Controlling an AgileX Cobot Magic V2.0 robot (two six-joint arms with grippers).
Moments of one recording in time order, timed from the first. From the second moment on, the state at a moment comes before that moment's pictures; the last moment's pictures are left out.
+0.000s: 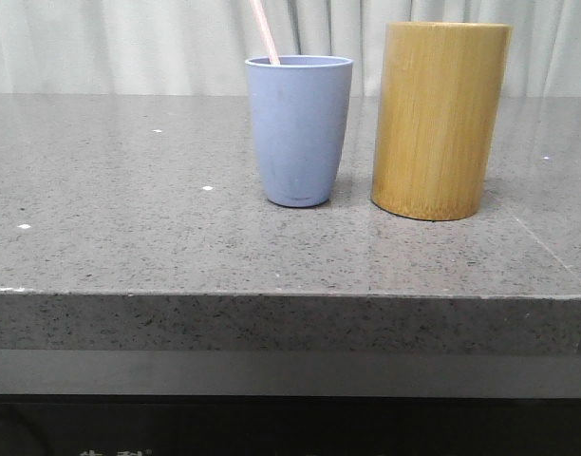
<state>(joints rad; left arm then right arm) -0.21 0.13 -0.42 -0.04 0.58 0.02 0.09 0.02 -0.33 0.33 0.40 -0.24</state>
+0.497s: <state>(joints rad) -0.03 -0.01 -0.12 -0.04 0.39 0.02 0.09 0.02 -0.33 0.33 0.40 -0.24</state>
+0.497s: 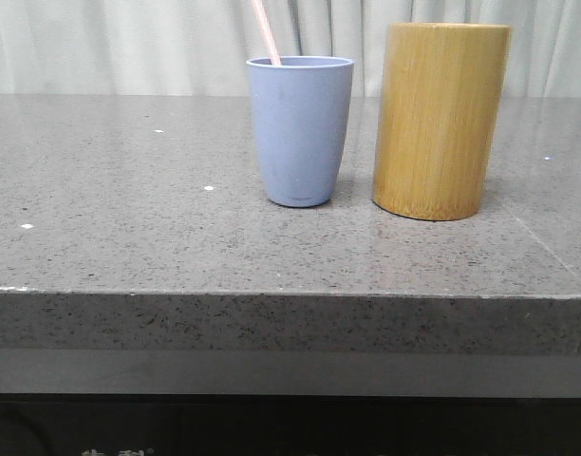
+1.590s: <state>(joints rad) -0.03 -0.01 0.00 -0.04 0.17 0.02 0.09 0.02 -0.33 0.33 0.40 -0.24</state>
